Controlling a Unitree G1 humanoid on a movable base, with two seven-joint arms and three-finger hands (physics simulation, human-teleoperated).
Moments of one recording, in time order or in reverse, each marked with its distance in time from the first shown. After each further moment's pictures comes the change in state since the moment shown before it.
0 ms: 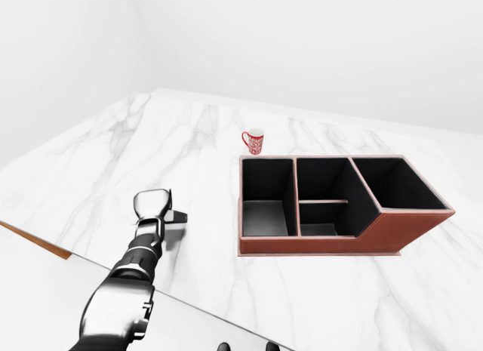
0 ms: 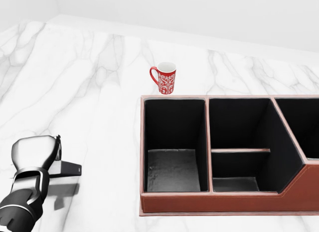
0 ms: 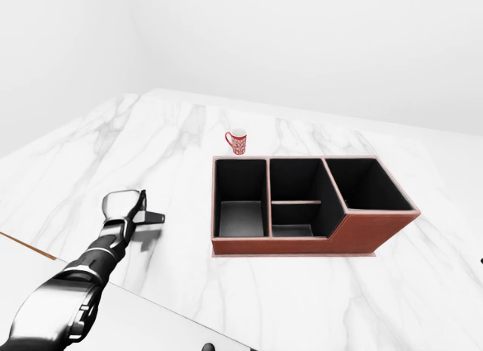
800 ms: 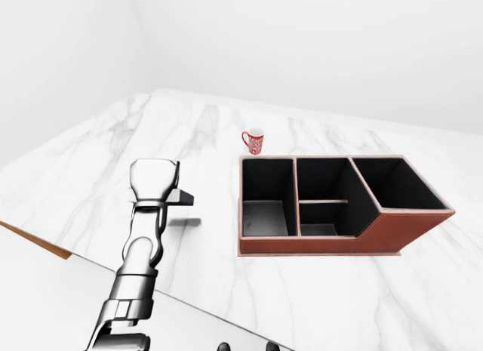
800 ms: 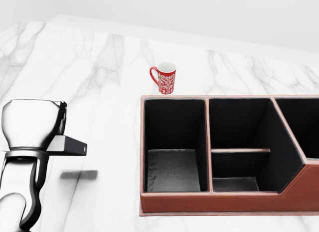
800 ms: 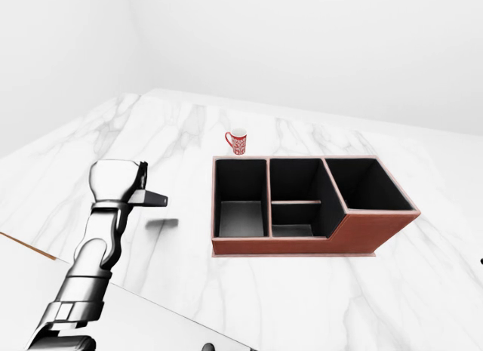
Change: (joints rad) left arm 0.339 -0.049 0.123 -1.074 0.281 0.000 -0.268; right arm 0.002 0.003 0.000 -0.005 -0.001 0.000 -0.001
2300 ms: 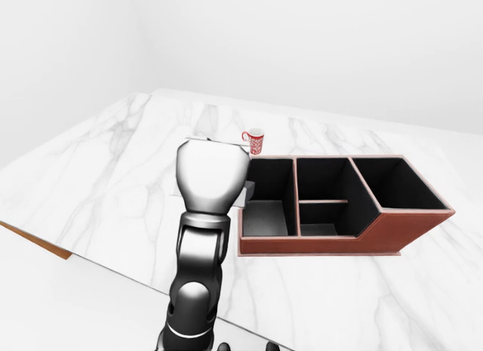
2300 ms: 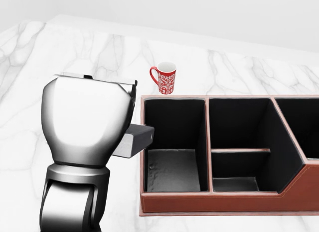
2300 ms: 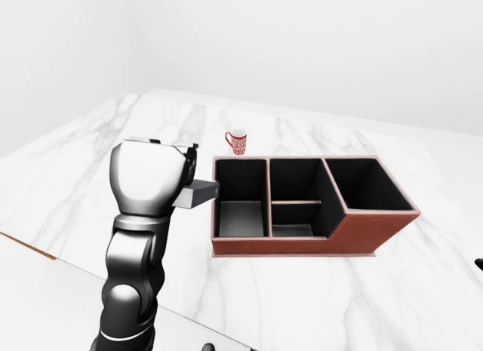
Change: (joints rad) left arm 0.123 -0.412 -0.304 -0.790 0.403 -0.012 -0.415; right arm 0.002 0.010 0.008 -0.004 -0.008 0.000 0.018
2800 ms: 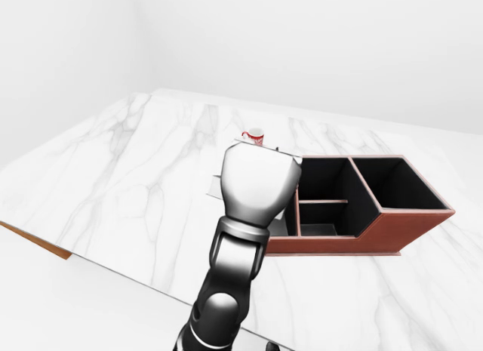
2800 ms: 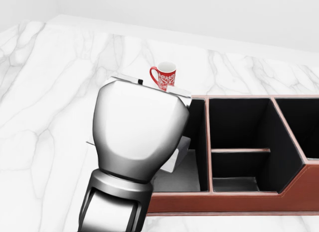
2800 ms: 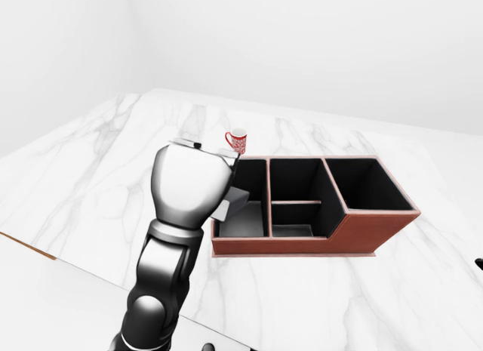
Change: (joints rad) left arm -0.017 -0.059 -0.206 0.032 0.058 0.012 -0.028; right arm -0.001 0.000 -0.001 -0.008 0.000 0.000 -0.002
